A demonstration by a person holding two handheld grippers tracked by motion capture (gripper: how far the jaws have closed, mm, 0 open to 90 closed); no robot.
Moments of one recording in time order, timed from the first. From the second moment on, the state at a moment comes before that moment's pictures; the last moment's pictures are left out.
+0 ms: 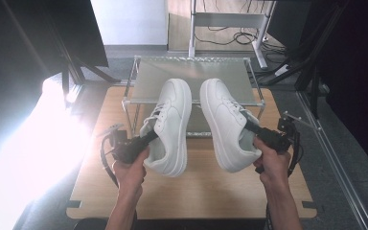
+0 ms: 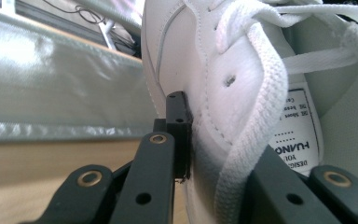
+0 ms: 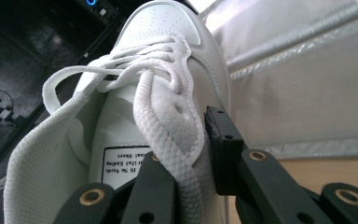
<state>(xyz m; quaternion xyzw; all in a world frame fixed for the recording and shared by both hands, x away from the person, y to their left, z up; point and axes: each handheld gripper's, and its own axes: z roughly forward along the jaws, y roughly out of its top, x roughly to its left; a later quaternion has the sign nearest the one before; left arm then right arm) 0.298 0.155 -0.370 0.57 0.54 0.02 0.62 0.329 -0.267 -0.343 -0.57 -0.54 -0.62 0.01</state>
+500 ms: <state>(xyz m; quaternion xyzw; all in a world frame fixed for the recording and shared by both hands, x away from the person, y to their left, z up) 0.361 0.145 -0.334 0.55 0.57 0.02 0.61 0.376 -0.243 -0.319 -0.59 -0.52 -0.62 -0.01</state>
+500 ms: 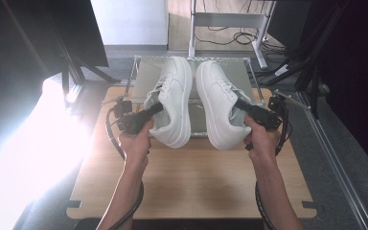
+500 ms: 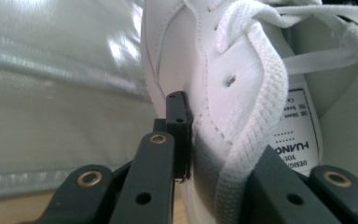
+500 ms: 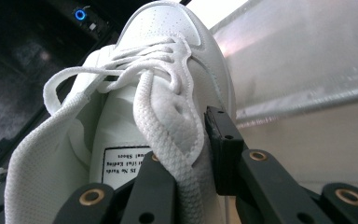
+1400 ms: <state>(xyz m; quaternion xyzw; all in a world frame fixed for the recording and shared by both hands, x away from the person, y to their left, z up) 0.450 0.141 -0.307 0.55 0.61 0.03 0.57 0.456 -0.224 -0.295 -0.64 -0.48 -0.60 -0.04</state>
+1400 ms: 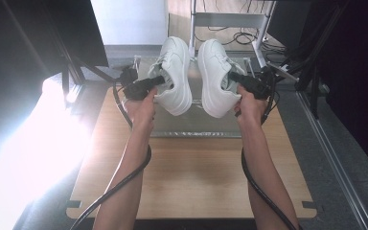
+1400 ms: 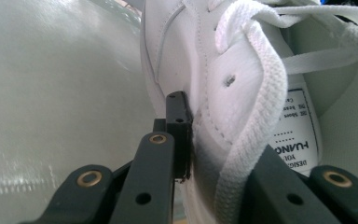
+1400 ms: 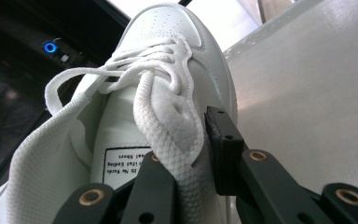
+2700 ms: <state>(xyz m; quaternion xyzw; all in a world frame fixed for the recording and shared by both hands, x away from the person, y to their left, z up) 0.490 0.109 -0.301 0.61 0.62 0.09 0.49 0.495 -0.191 -0.302 -0.67 -0.48 -0.56 -0.07</state>
